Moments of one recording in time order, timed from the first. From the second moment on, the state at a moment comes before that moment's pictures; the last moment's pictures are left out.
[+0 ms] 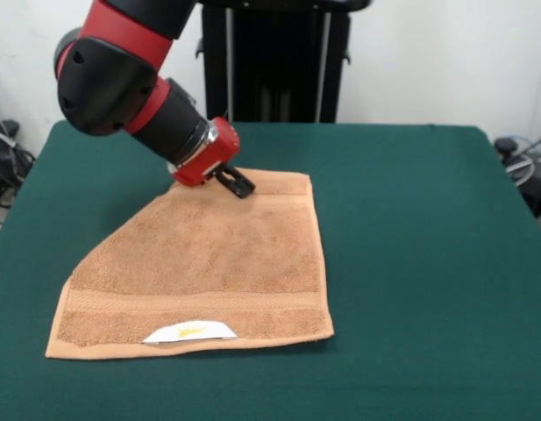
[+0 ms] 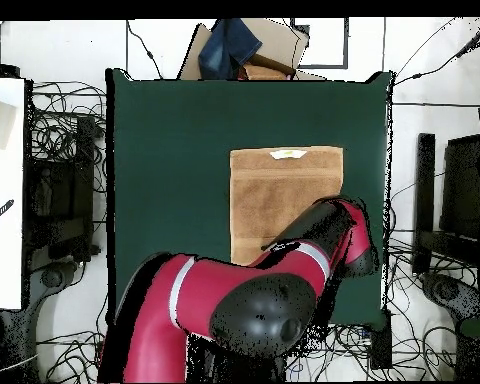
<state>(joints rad) -0.12 0.03 -0.47 1.17 -1.79 -1.31 3.62</state>
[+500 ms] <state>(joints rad) -0.11 0.03 -0.47 1.18 -1.79 -1.31 3.62</state>
